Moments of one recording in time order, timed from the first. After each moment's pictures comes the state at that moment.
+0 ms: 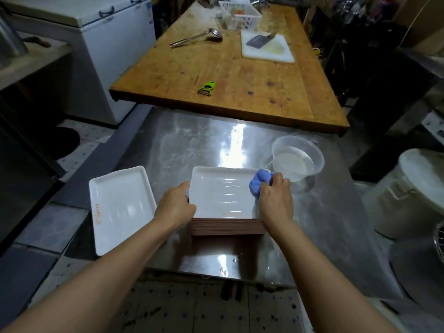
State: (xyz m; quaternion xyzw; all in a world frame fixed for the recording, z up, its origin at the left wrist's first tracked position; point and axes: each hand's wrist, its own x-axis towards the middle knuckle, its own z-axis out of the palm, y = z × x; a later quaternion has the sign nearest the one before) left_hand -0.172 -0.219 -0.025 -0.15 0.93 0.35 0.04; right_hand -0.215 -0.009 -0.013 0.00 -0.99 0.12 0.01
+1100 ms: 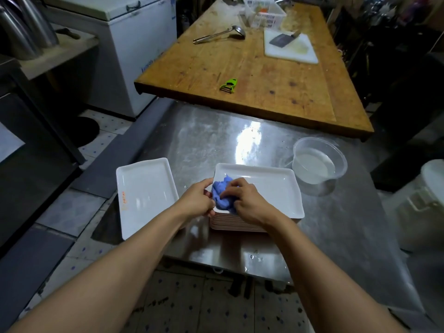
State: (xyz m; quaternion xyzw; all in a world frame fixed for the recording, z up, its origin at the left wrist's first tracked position) left_hand -0.165 -0.233 -0.017 -0.15 0.79 0.58 0.15; right_hand -0.200 -0.083 -0.008 0.24 -0.91 0.28 -0.19
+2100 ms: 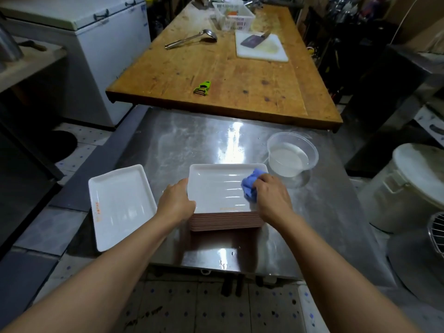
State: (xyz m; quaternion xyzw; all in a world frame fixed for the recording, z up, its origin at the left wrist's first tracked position) left_hand -0.166 -0.210 -0.015 -0.16 0.93 0.33 0.06; right_hand -0.212 0.004 -0.011 0.14 -0.99 0.05 -0.02
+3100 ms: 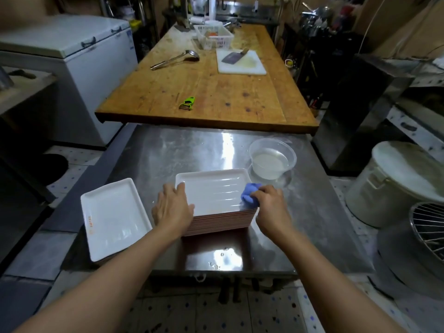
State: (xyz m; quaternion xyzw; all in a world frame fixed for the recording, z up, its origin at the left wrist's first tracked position) left_hand -0.155 -0.181 -0.010 -0.13 0.98 0.13 0.00; right_hand -0.163 0.037 0.008 0.08 -0.98 0.17 0.02
